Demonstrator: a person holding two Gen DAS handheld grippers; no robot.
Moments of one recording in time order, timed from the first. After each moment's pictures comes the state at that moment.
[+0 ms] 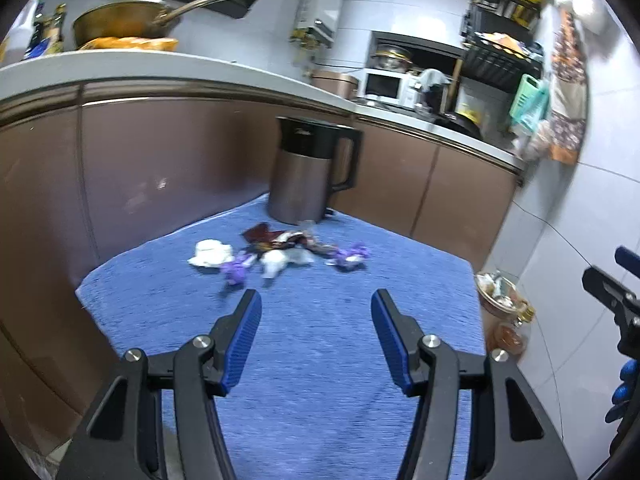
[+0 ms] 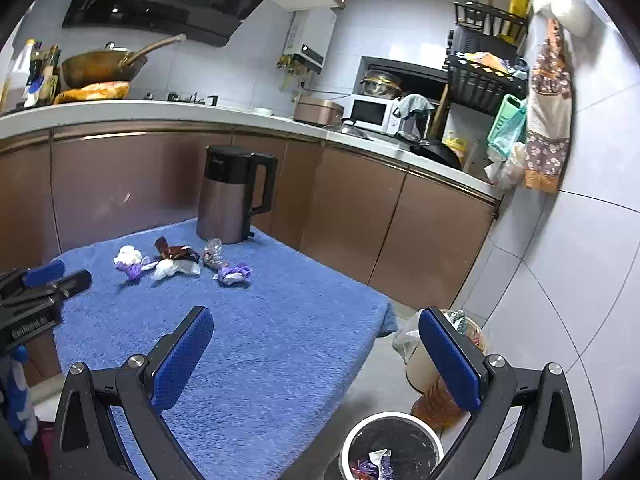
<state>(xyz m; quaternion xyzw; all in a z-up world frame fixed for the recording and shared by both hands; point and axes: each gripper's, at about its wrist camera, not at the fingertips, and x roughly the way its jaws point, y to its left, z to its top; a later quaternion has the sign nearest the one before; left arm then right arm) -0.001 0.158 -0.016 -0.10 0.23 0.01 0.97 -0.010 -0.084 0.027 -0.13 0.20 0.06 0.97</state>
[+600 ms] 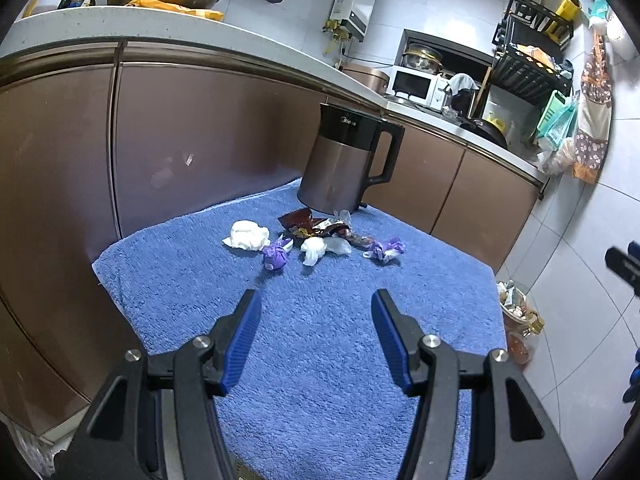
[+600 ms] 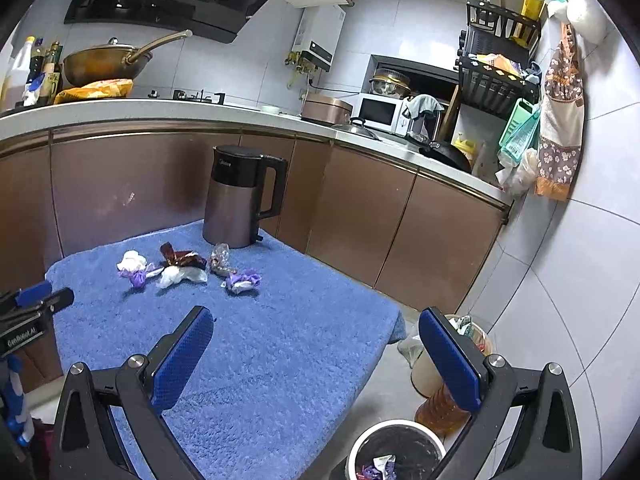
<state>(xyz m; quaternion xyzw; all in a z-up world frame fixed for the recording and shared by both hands) 0.003 0.205 -0.036 -0.13 0.25 0.03 0.96 0.008 -0.071 0.042 -0.13 0.20 0.06 0.97</state>
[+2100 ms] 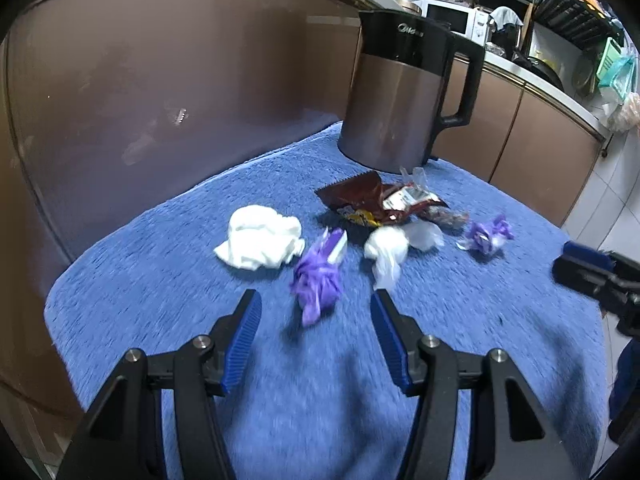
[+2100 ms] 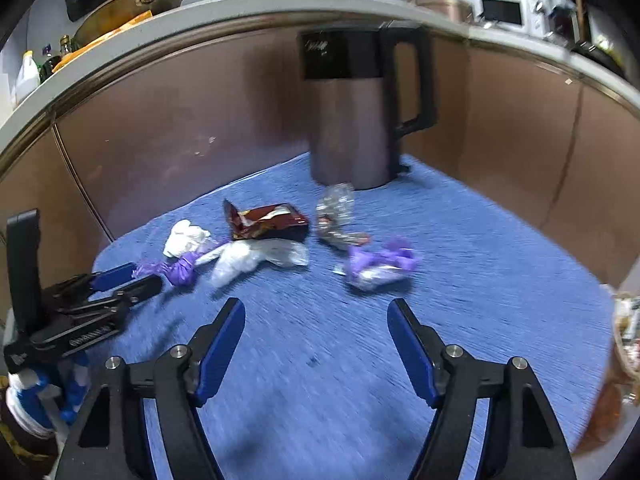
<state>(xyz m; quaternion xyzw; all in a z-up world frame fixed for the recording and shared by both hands) 0.185 0.245 -0.112 -0.09 0.36 0.08 0.93 0.239 0.026 -0.085 -0.05 0.37 0.32 0.87</state>
